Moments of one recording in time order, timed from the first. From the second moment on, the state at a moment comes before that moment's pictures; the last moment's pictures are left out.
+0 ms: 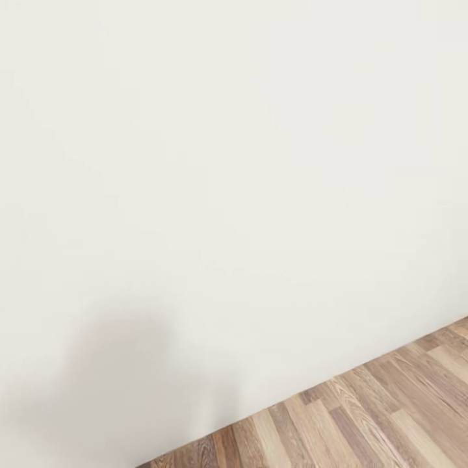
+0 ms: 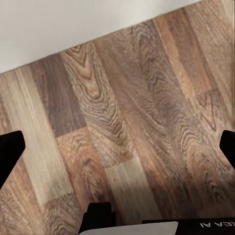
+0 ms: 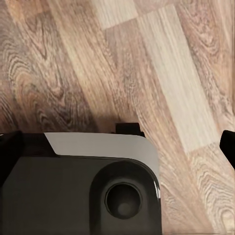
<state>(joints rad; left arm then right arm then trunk) -0.21 -0.03 0.00 -0.23 -0.03 -0.15 0.01 0.00 -0.01 -0.02 -0.23 0.00 -0.22 0.01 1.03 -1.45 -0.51</state>
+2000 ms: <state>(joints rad) -0.21 -0.03 0.00 -0.23 -0.03 -0.15 0.01 0.00 -0.01 -0.02 -0.23 0.00 -0.22 0.01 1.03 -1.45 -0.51</state>
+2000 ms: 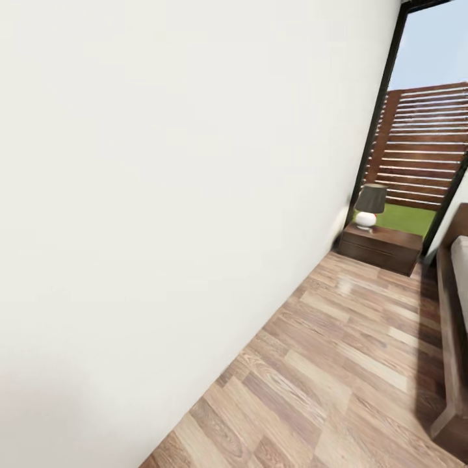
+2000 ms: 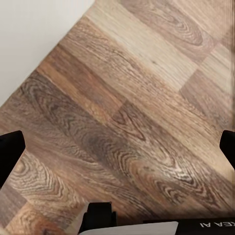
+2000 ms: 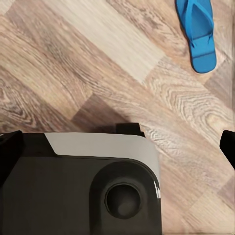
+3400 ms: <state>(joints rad) -0.21 -0.03 0.00 -0.23 -0.03 -0.15 0.01 0.00 -0.01 -0.02 -0.23 0.00 -0.22 0.01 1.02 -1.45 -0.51</state>
